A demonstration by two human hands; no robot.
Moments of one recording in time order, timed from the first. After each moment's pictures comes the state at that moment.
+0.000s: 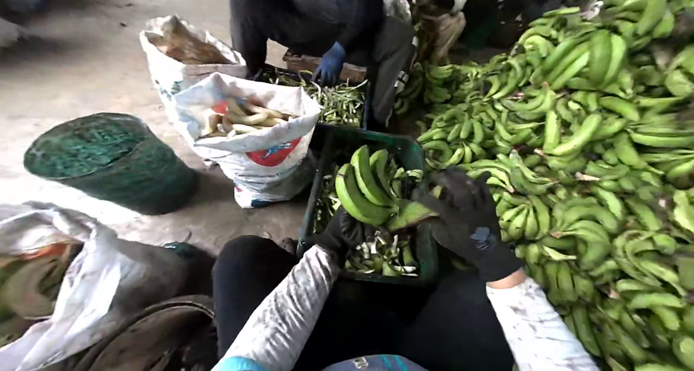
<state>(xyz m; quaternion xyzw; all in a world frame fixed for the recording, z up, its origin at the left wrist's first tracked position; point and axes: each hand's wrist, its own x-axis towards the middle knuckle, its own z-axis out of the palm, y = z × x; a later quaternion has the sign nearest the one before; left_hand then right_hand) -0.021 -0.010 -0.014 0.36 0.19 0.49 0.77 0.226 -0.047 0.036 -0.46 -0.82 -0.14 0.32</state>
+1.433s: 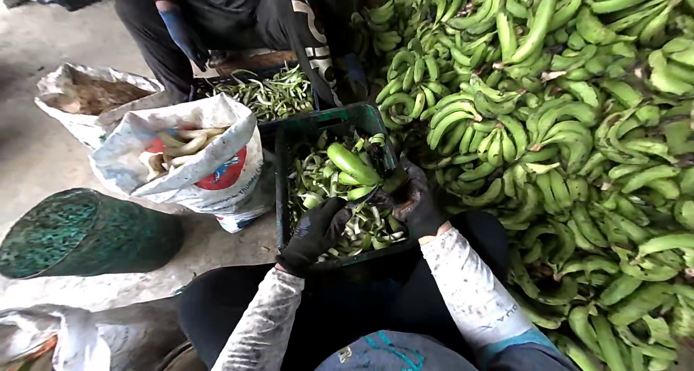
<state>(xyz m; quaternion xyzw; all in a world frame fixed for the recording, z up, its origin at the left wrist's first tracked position) -0.022 -0.007 -0.026 0.88 0.34 0.22 0.24 0.204 -0.062 -0.020 -0.40 -0.11 0.61 0.67</state>
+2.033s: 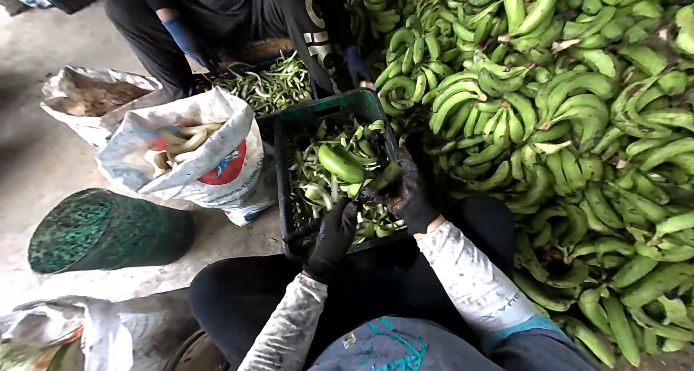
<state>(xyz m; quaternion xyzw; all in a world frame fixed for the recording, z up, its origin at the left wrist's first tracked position) 0.006 -0.048 -0.046 0.76 0.44 0.26 0.41 0.187 -0.076 -0.018 -0.53 -0.15 0.56 0.62</state>
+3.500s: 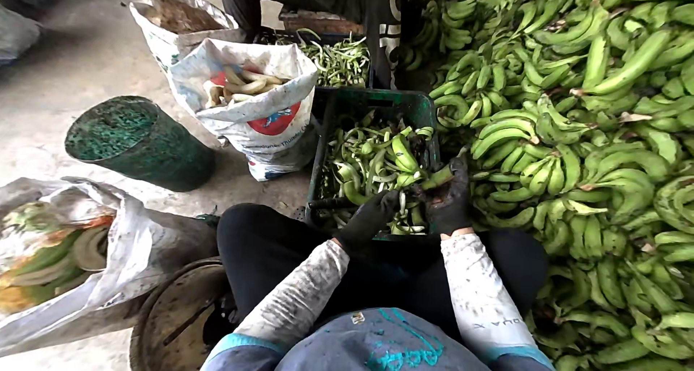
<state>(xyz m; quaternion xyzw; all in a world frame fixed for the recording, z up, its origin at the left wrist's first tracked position) 0.009 -0.054 -0.035 0.63 0.44 0.22 0.60 0.198 -0.053 -0.051 -0.50 -0.18 0.49 0.69</state>
